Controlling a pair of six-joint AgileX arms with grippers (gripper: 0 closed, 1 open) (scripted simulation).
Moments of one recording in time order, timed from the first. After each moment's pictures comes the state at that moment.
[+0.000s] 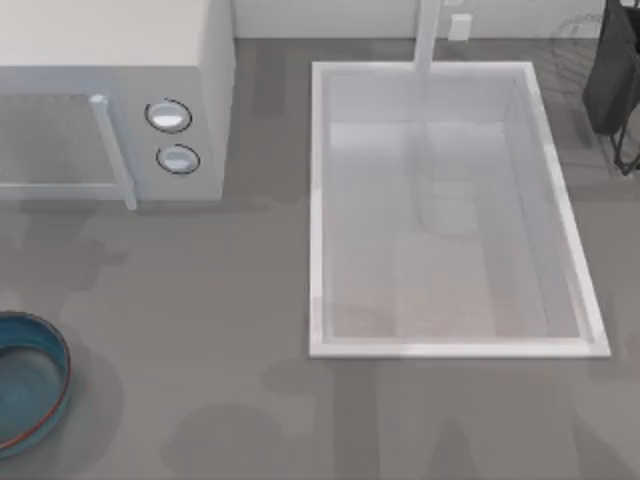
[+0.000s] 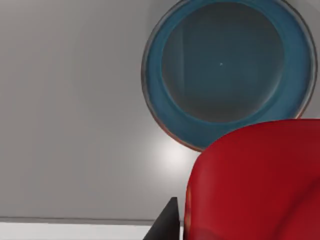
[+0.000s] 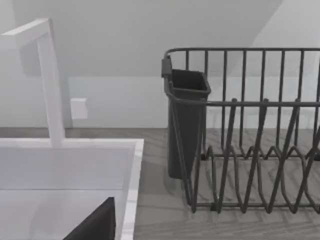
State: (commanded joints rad) left arm 0.04 1.47 1.55 -1.62 -0.04 0.07; right arm 0.00 0.00 0.00 0.00 0.00 0.00
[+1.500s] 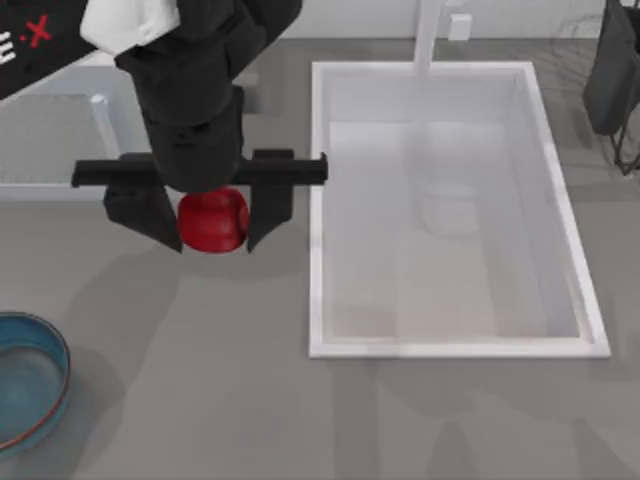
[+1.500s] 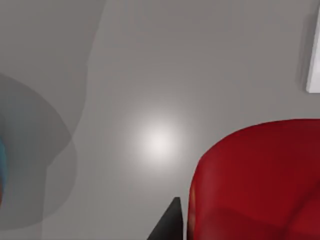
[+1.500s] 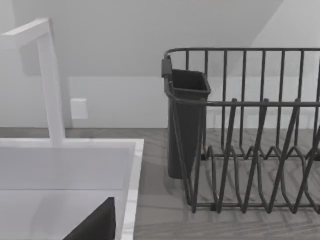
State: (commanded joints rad) left arm -0.58 1.86 1.68 -1.39 0.00 -0.56; right arm 0.00 0.00 0.00 0.00 0.00 0.00
